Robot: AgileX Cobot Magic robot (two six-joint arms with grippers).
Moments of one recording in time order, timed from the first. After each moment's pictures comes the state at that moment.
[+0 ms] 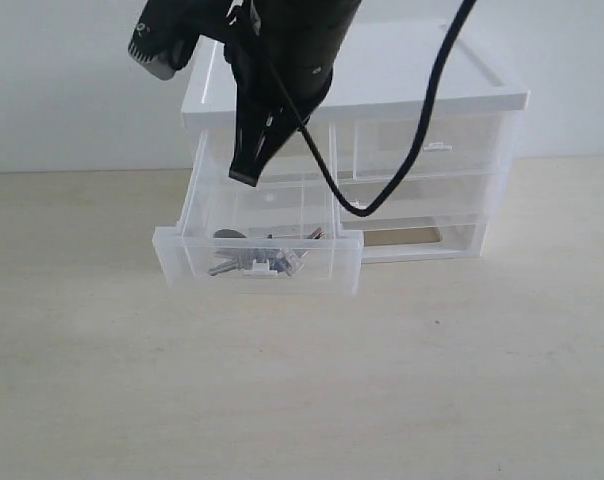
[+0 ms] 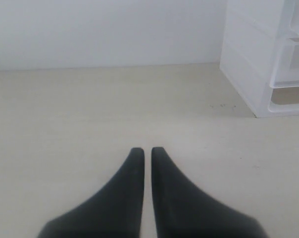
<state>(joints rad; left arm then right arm) -0.01 0.00 0.00 0.07 0.31 -0.05 0.84 1.84 -1.76 -0.44 0.92 -0.31</state>
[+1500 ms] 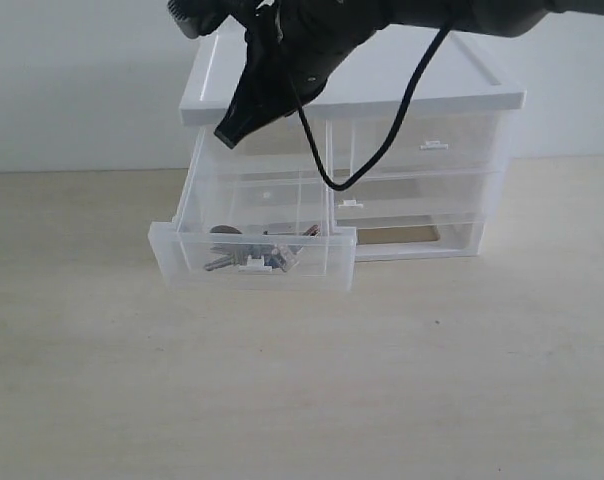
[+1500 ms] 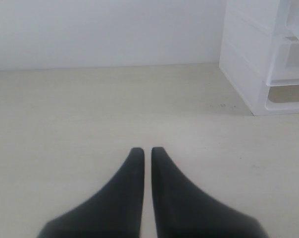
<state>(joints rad) -0.01 0.00 0.00 0.07 0.31 -0.05 0.71 1.93 -1.76 -0.37 0.60 -0.10</state>
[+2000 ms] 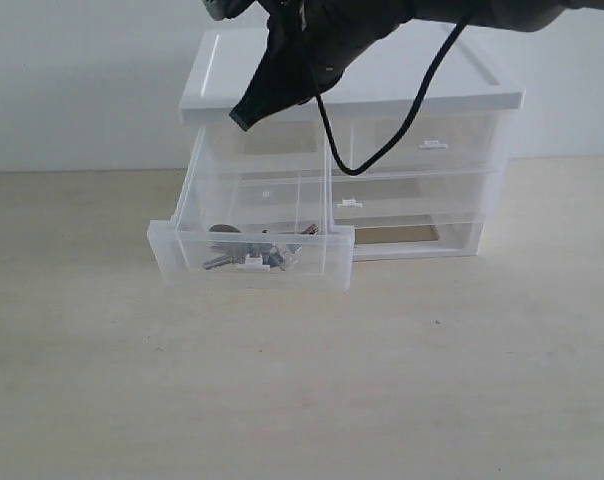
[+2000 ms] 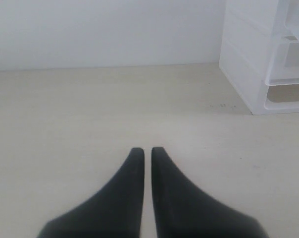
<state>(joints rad) -0.01 0.00 0.00 0.07 0.31 -0.05 0.65 1.92 -1.76 -0.29 0.57 -0.12</state>
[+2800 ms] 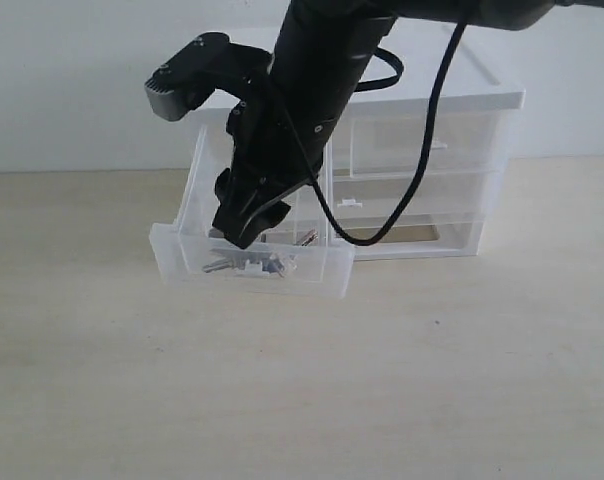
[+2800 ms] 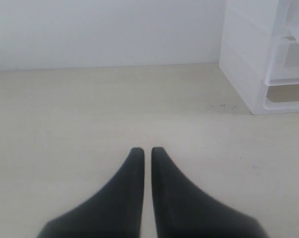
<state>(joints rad) -0.01 0.00 0.00 0.07 0.31 -0.05 0.71 1.92 -1.76 0.17 1.06 -0.59</state>
